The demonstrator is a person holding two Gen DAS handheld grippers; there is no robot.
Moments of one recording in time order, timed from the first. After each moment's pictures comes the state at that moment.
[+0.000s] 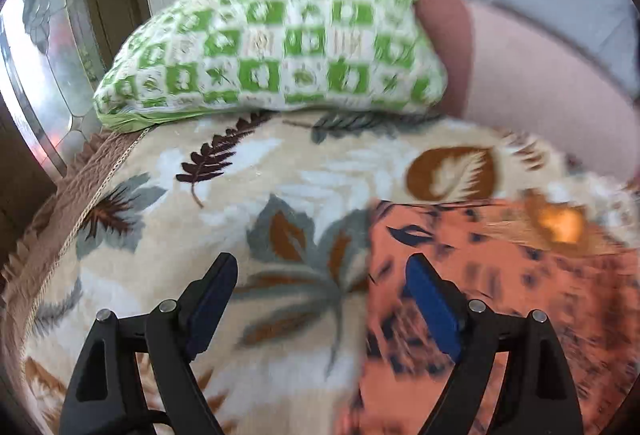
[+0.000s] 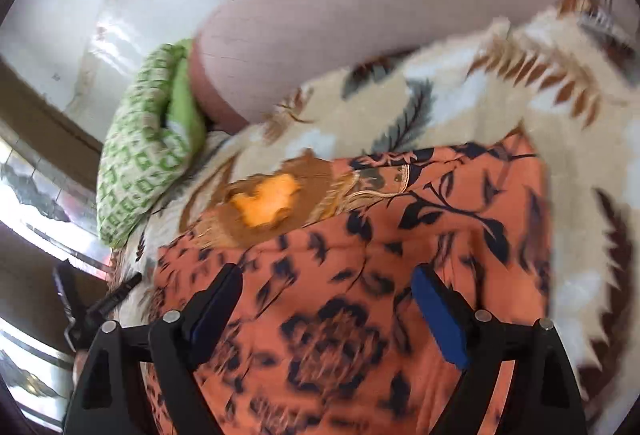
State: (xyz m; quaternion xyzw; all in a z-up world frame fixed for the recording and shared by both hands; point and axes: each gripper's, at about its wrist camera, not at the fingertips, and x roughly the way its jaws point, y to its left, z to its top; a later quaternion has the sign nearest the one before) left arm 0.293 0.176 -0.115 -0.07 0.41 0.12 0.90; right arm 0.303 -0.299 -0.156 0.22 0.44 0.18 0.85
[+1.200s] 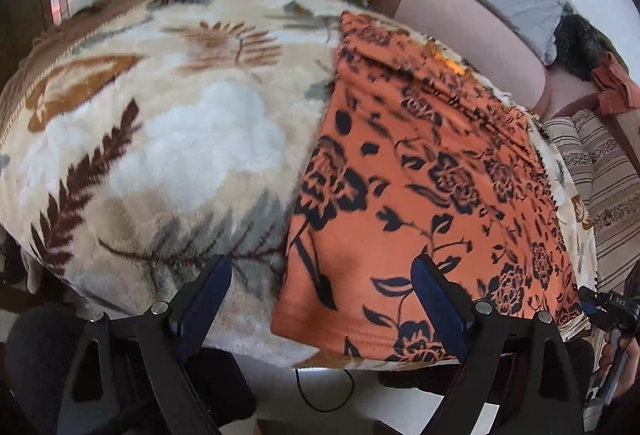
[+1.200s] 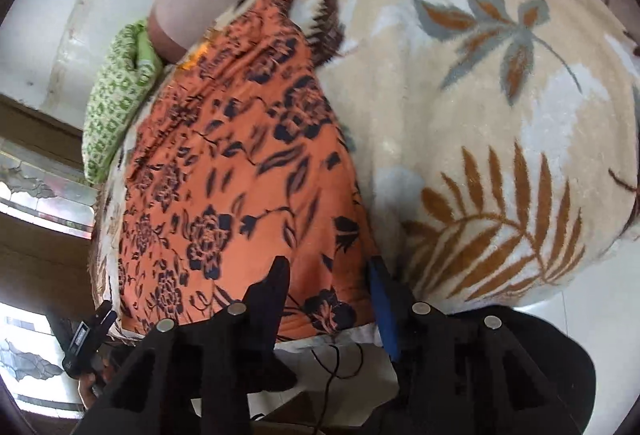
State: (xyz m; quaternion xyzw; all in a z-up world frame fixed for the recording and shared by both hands) left arm -0.019 0.154 -0.169 -0.18 0.49 0.01 0.85; right arm -0.025 -0.434 -0.201 0.26 0.54 0.07 0.80
